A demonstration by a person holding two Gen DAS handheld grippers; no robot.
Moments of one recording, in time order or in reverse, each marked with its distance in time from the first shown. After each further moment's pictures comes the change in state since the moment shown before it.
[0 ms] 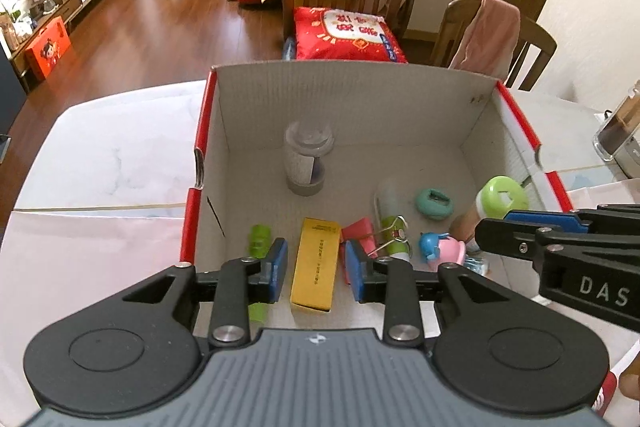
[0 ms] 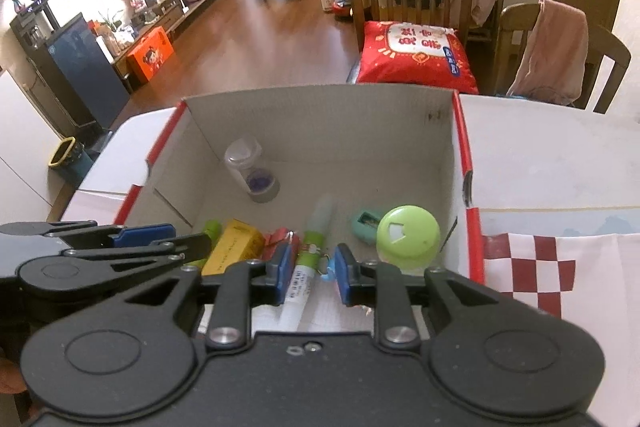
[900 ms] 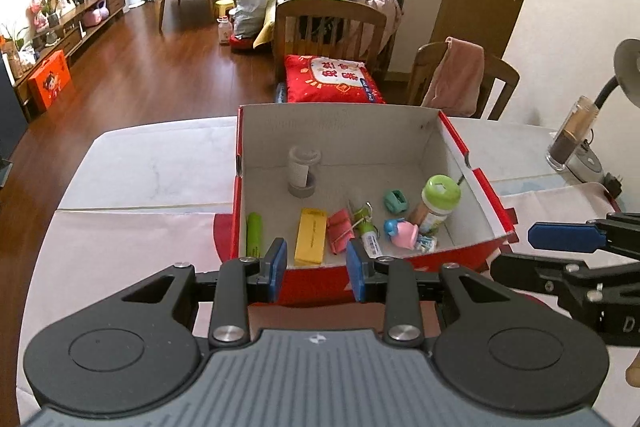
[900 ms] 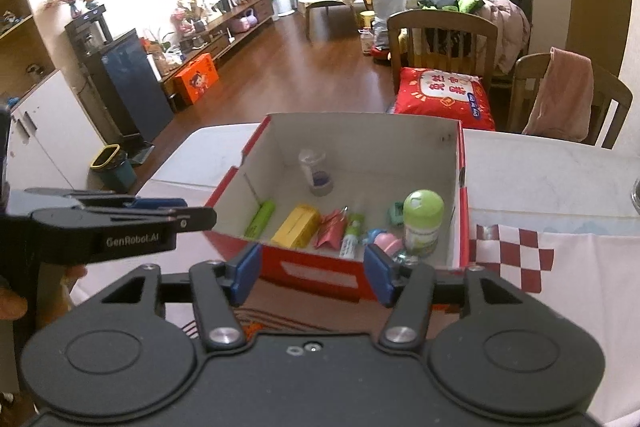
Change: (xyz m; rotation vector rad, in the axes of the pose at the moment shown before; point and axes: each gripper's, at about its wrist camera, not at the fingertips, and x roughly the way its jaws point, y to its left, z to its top) left arm -0.108 0.008 -0.046 0.018 -0.142 -0.043; right arm -0.097 0.026 -0.056 -0.100 -0.126 0.089
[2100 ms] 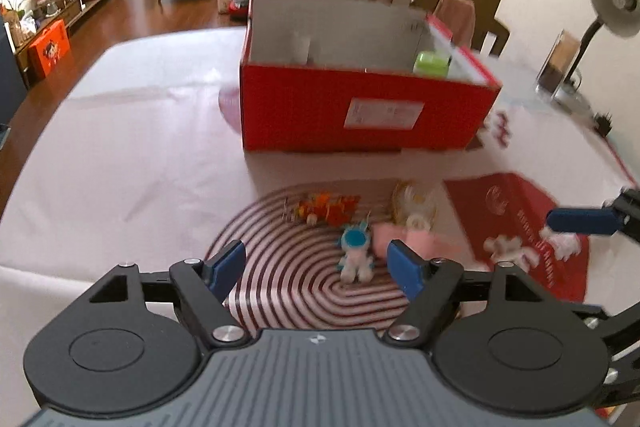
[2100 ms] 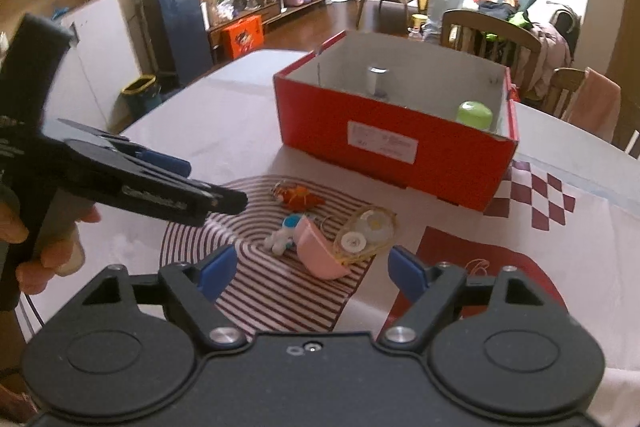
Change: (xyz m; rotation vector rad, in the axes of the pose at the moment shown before) left arm -0.013 0.006 -0.149 -0.008 0.072 -0.010; right arm -0.016 0.048 -0.138 -0.244 0.047 0.021
